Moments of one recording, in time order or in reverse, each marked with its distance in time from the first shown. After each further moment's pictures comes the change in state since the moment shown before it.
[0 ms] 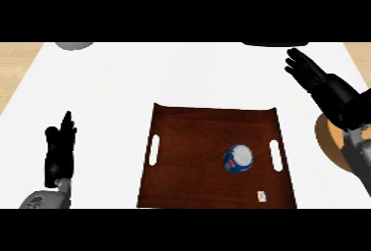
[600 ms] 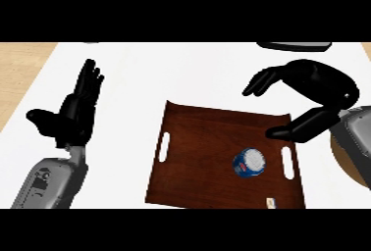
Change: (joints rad) left arm -0.222 -0.047 -0.039 -0.188 0.090 -0.149 -0.116; right arm -0.223 0.018 0.073 0.049 0.010 0.490 -0.355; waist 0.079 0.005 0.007
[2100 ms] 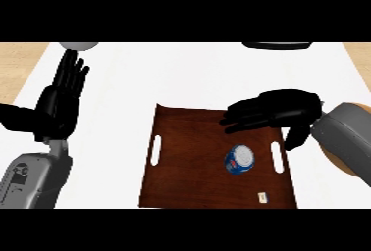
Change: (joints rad) left arm -0.024 0.038 0.097 -0.004 0.074 -0.094 -0.019; right arm -0.156 -0.143 0.492 0.208 0.820 -0.273 -0.638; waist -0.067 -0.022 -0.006
